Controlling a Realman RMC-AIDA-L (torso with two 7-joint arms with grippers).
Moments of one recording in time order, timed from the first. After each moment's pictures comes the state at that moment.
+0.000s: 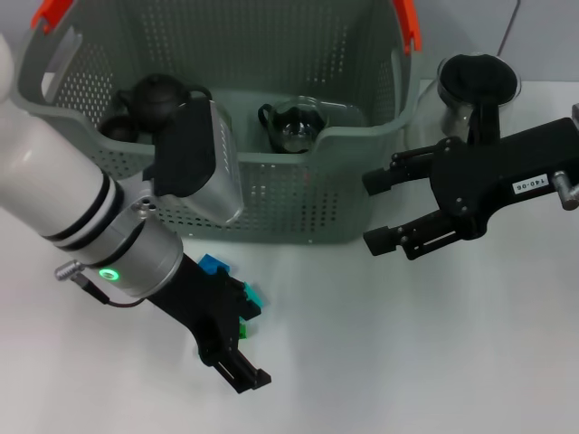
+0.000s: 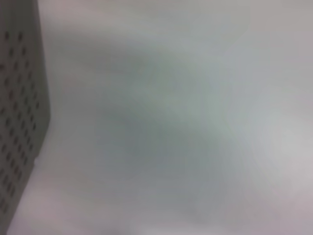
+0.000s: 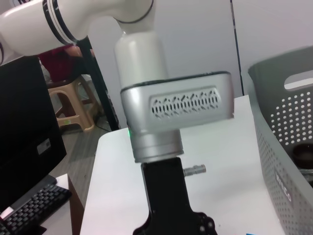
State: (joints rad) left arm -0.58 -2.17 -1.83 -1.18 -0.67 1.64 -1.93; right arm 0.82 2.03 -0.75 -0.81 -2.17 -1.84 1.65
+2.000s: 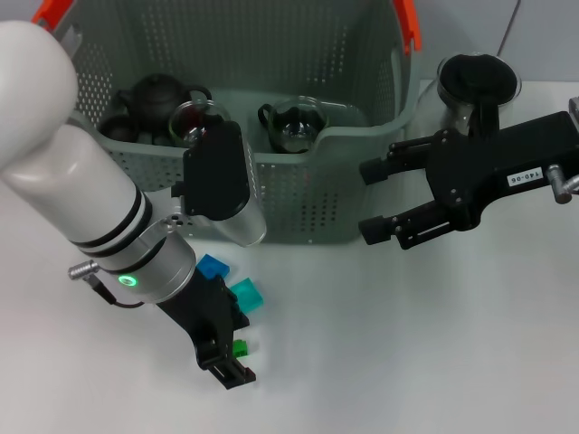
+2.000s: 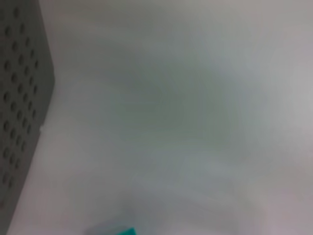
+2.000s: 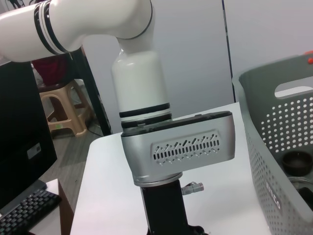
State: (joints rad) left arm -0.62 -2.17 -1.72 -1.12 -0.57 1.55 -1.99; right arm 0.82 2.04 -0.75 -0.81 -2.16 -1.81 1.64
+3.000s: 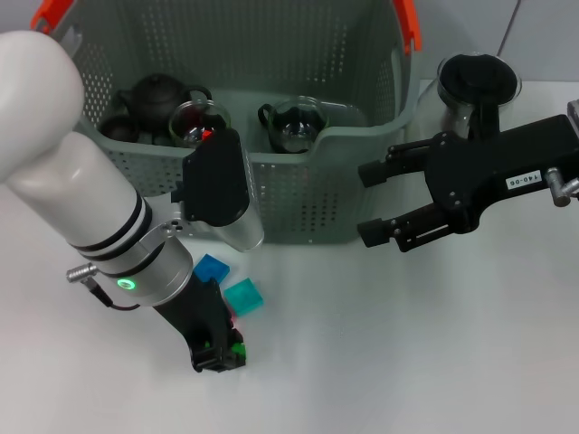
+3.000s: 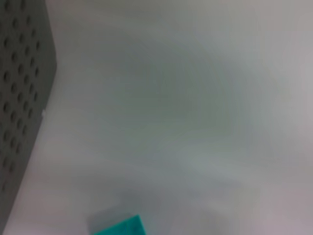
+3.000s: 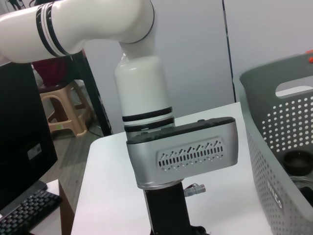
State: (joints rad) left arm -0.63 -2.17 -1.71 -1.09 -0.55 1.53 -1.99; right arm 0.81 2.04 -0.75 -0.81 -2.16 -1.81 1.64
